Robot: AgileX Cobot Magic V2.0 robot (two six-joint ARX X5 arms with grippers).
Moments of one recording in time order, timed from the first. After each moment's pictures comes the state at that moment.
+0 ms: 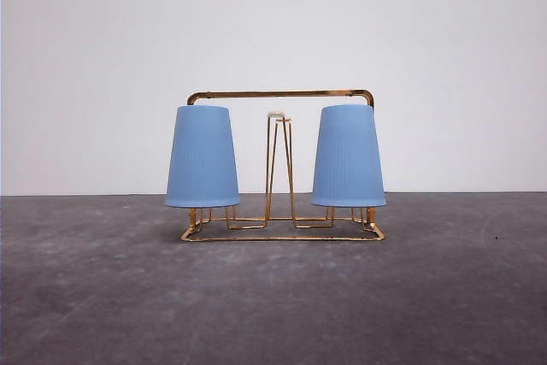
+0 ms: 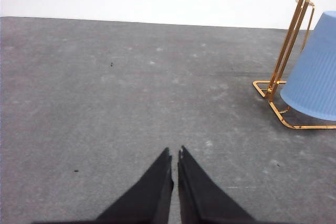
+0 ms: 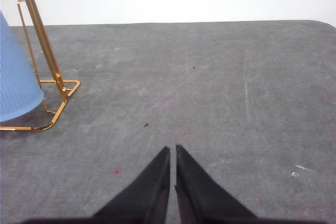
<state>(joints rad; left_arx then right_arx) -0.02 0.00 0.03 -0.18 0.07 -0.04 0.02 0.00 0.01 -0.17 -0.03 0.09</state>
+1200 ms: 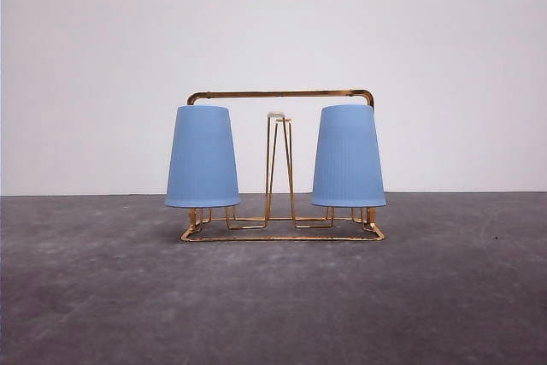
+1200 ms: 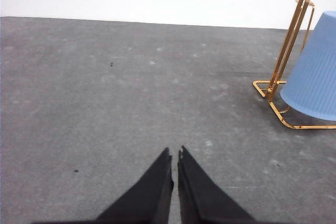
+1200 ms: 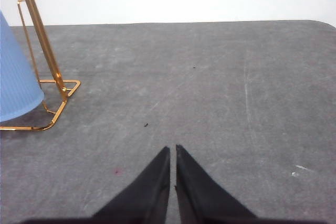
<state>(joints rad) -0.02 0.00 0.03 -0.18 0.07 -0.04 0.02 0.00 0.01 -0.17 -0.03 0.09</state>
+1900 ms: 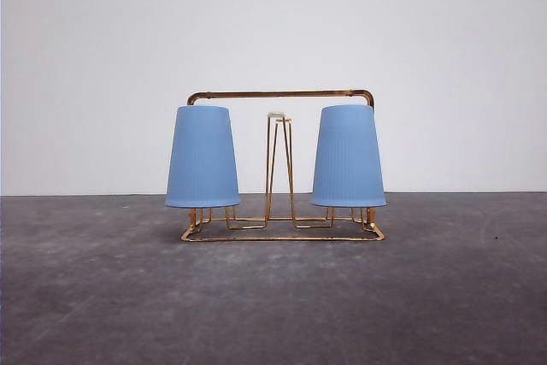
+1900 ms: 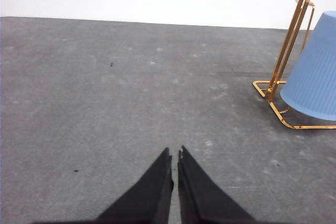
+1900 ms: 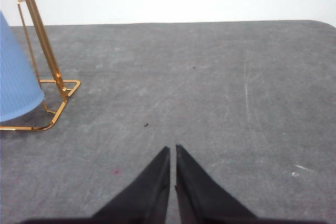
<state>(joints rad) -0.02 0.00 0.03 -0.18 0.07 -0.04 0.02 0.00 0.01 -0.17 -0.03 0.09</state>
